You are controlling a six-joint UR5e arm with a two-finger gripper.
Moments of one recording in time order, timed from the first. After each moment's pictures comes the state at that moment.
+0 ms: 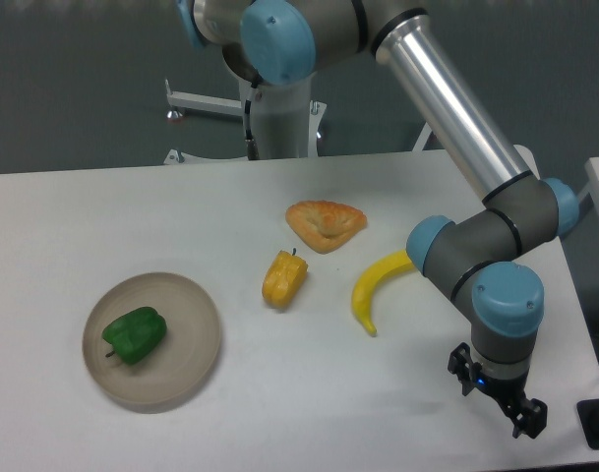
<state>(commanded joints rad) 2.35 -2.56 -0.75 -1.10 1.62 1.38</state>
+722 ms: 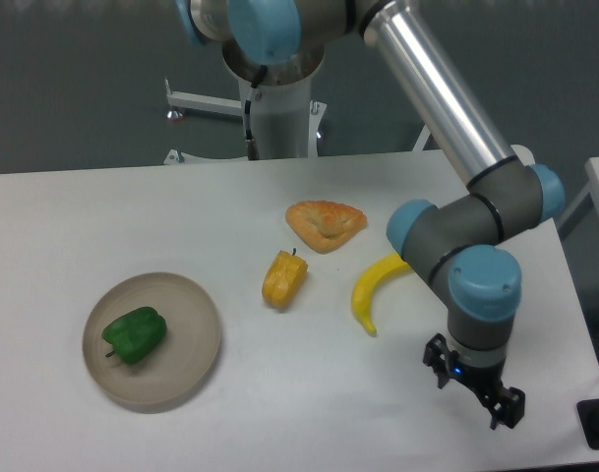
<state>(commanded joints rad) 2.28 -2.37 -0.95 -1.10 1.55 1.10</state>
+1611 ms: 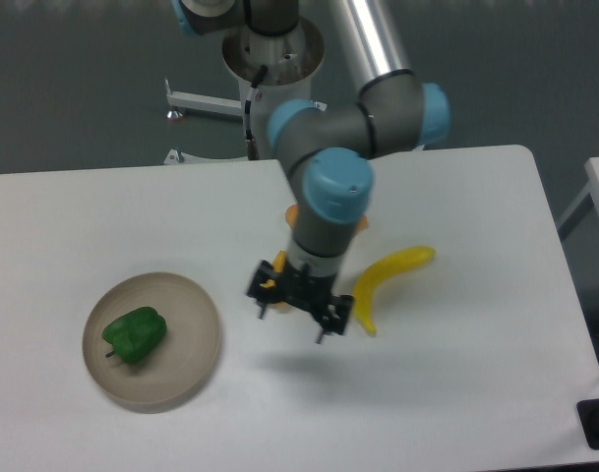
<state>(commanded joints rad) 2.05 -2.05 -1.46 -1.08 1.30 0.60</state>
